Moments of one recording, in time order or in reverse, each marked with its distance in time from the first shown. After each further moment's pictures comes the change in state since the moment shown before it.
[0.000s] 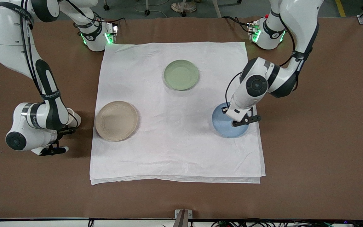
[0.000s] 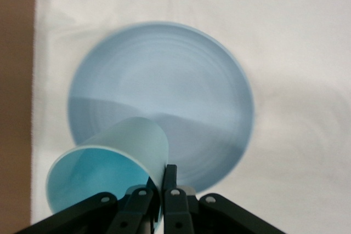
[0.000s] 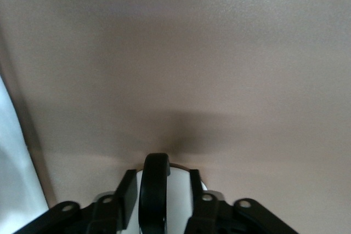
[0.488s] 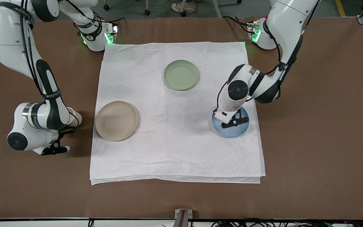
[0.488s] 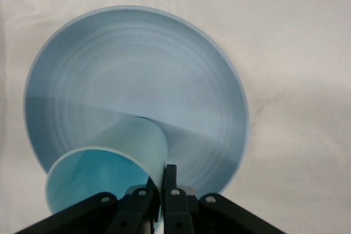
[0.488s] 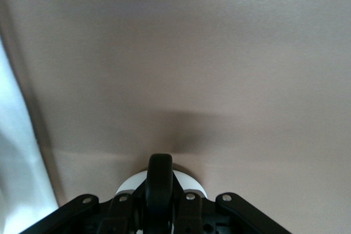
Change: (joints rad) left arm -0.037 0.094 0.002 0.042 0.077 0.035 -0.087; right arm 0.000 -0.003 0.016 0.004 0.002 -0.034 0.000
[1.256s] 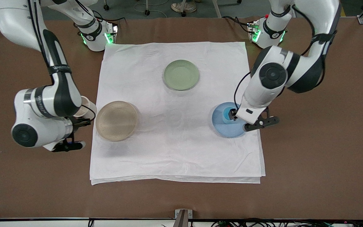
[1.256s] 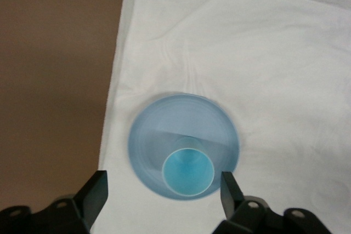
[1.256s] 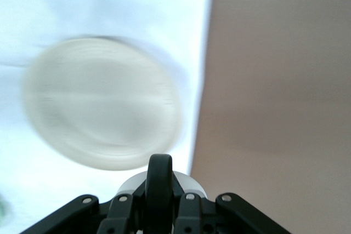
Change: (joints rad) left arm 0.123 -0.222 0.004 0.217 -0.012 -0.352 0.193; right arm 0.221 -0.124 0.035 0.186 0.087 -0.330 0.248
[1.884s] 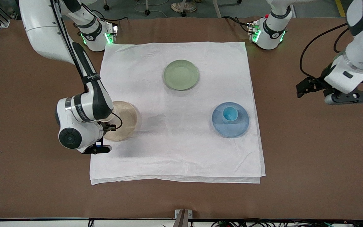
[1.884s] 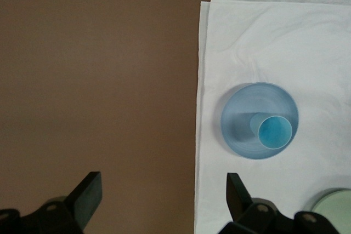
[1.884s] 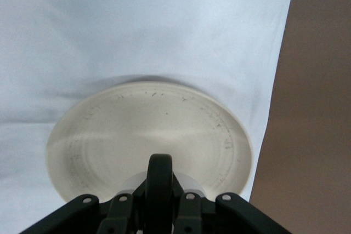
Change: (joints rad) left arm 0.320 -0.272 0.012 0.004 -0.088 -0.235 0.544; right arm 0.072 0.120 -0.001 -0.022 0.010 0.194 0.161
